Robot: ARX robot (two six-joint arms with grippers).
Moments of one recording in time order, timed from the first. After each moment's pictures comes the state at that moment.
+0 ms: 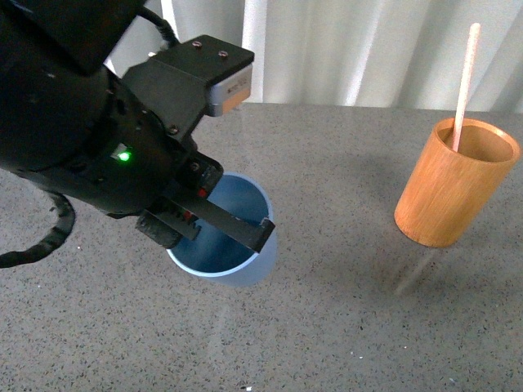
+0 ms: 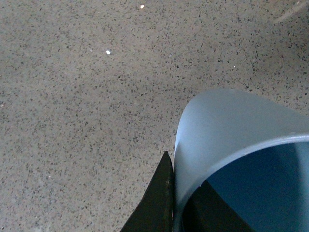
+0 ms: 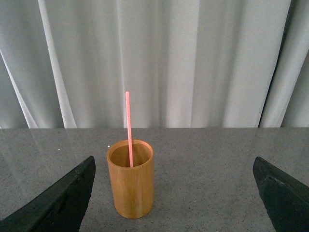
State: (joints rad) left arm -0.49 1.69 0.93 -0.22 -0.07 0.11; right arm 0.00 0.00 0.02 0.00 0.00 0.00
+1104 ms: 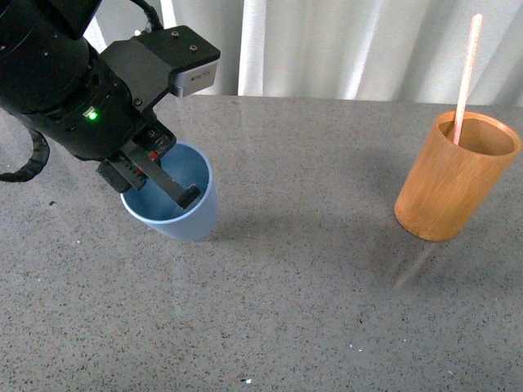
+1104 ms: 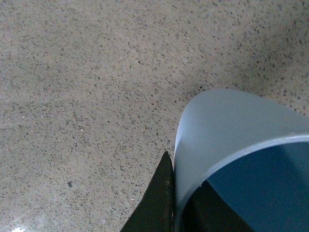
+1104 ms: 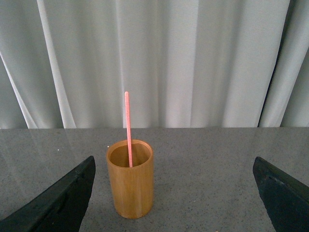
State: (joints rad) left arm -0.33 1.83 1.05 -0.22 -0.12 0.44; right arm 0.00 0.00 0.02 0.00 0.00 0.00
